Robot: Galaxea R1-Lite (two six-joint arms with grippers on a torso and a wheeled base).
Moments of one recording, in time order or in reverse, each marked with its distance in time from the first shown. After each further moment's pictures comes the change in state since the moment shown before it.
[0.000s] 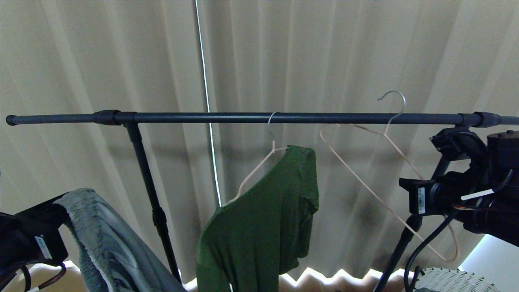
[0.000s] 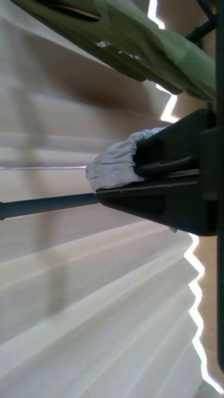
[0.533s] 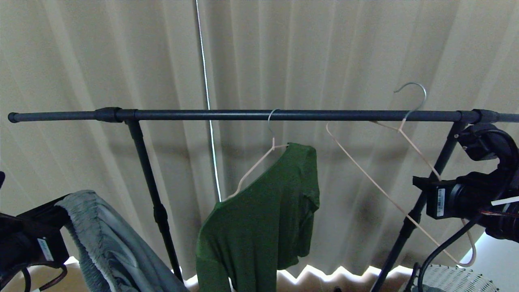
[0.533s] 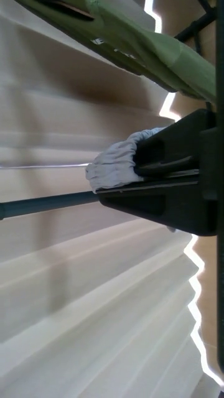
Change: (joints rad) left arm 0.000 0.000 0.006 0.002 0.001 0.023; right arm -0.006 -0.089 0.032 0.010 0.002 0.000
